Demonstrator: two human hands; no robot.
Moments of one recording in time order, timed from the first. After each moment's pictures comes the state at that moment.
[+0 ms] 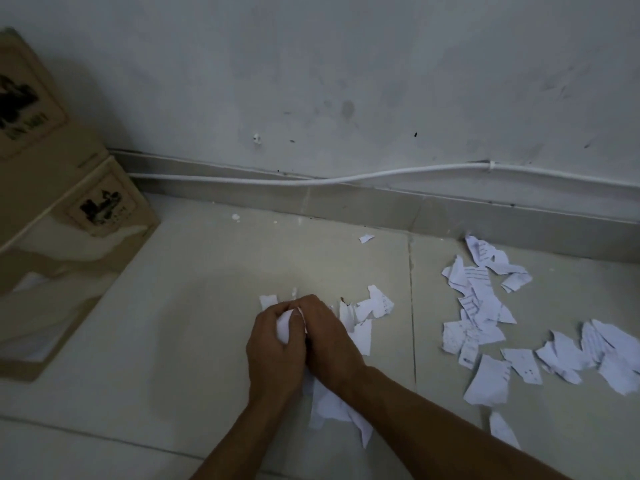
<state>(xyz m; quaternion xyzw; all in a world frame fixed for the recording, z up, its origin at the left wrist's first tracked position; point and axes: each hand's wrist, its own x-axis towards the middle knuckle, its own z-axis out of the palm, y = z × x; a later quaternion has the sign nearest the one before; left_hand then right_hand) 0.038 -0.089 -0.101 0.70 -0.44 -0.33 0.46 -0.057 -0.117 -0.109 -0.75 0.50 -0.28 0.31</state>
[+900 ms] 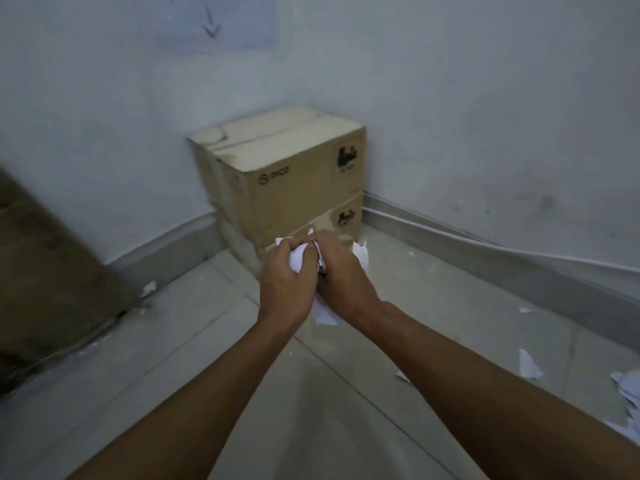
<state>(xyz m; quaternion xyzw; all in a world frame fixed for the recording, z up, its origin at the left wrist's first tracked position) 0.223 0.019 0.079 0.72 -0.36 -0.12 0.58 0.160 -0.073 0.041 -0.85 0.23 -0.37 0.29</state>
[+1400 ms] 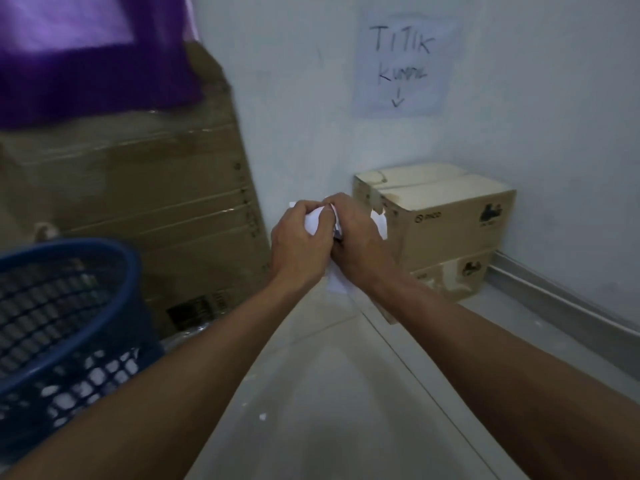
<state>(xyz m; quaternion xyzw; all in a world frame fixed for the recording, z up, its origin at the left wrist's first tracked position) 0.334 0.178 0.190 0.75 -0.30 0.09 0.59 0.290 0.072 0.175 -0.86 0.00 -0.45 0.26</state>
